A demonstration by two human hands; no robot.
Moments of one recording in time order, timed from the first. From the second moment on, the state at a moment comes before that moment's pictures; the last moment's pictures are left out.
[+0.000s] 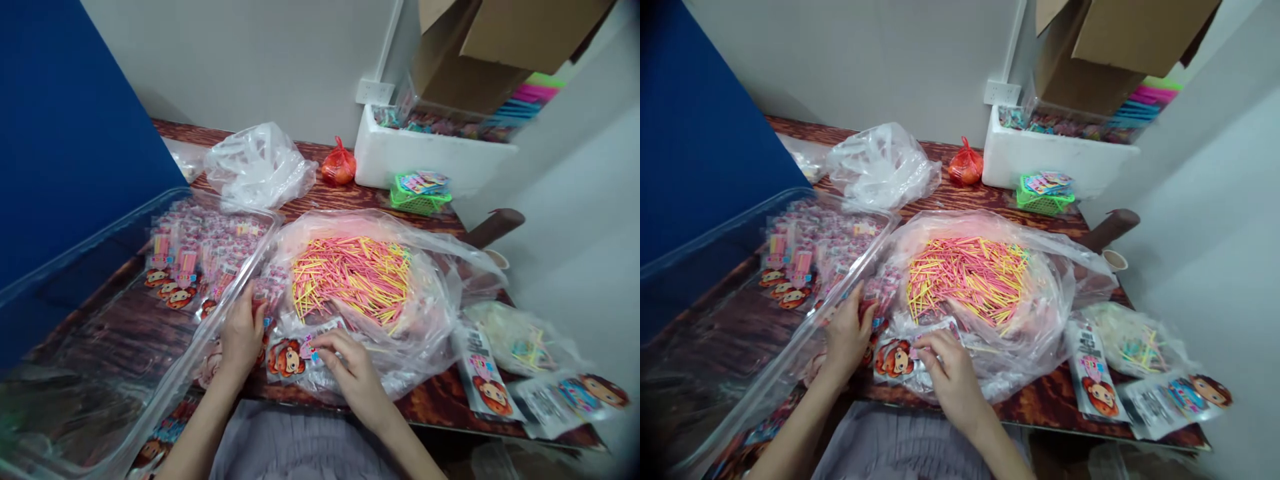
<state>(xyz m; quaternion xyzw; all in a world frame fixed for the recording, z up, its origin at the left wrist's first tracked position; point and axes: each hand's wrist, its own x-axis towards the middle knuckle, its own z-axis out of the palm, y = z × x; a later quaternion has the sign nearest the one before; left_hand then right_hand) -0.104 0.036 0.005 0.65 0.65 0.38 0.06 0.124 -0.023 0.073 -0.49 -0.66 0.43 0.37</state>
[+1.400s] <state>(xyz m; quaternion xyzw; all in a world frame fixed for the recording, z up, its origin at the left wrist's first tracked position) -0.060 0.002 0.030 0.70 0.56 0.41 0.18 0.232 0.121 0.045 -0.70 -0.71 0.04 0.05</state>
